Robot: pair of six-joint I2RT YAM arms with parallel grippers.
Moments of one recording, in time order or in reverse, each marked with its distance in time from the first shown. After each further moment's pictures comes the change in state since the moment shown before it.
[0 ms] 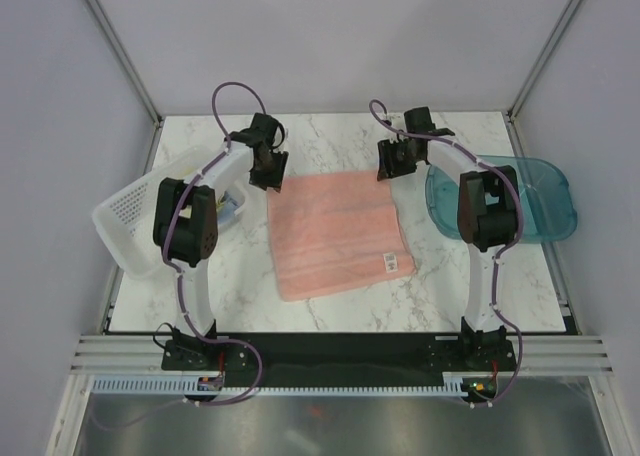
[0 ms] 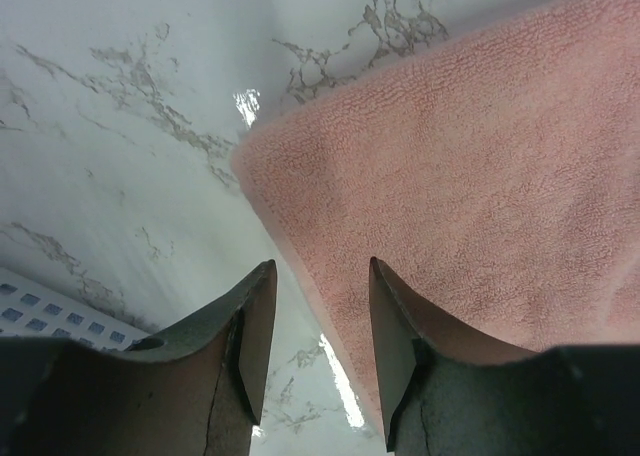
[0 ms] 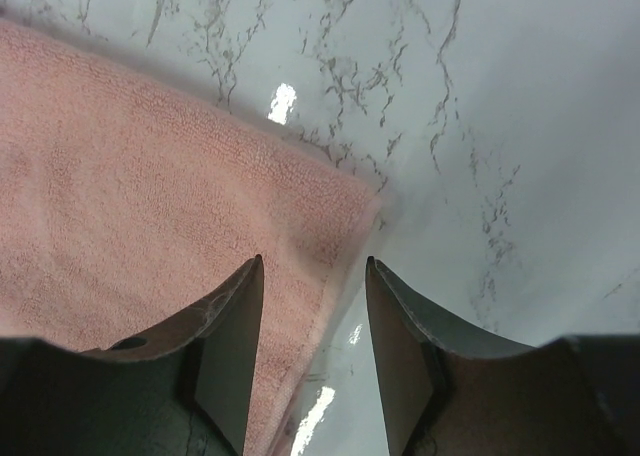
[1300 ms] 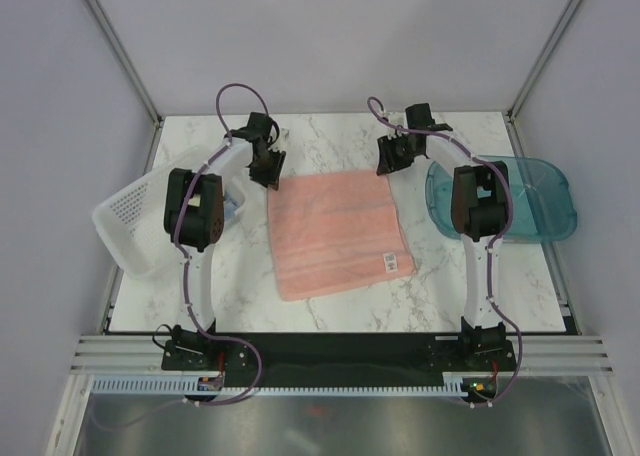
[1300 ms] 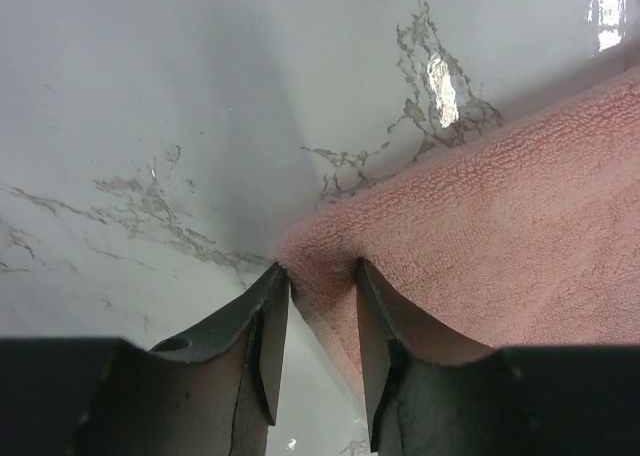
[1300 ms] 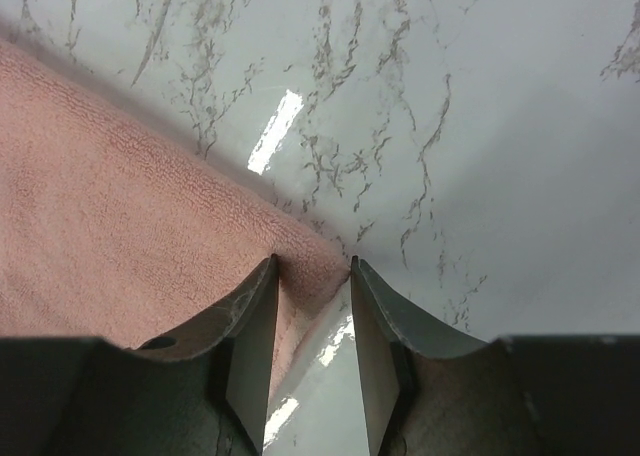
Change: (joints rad) left arm 0.060 0.178 0.133 0.027 0.097 0.140; right arm -0.031 0.153 0.183 -0.026 -0.111 -0.145
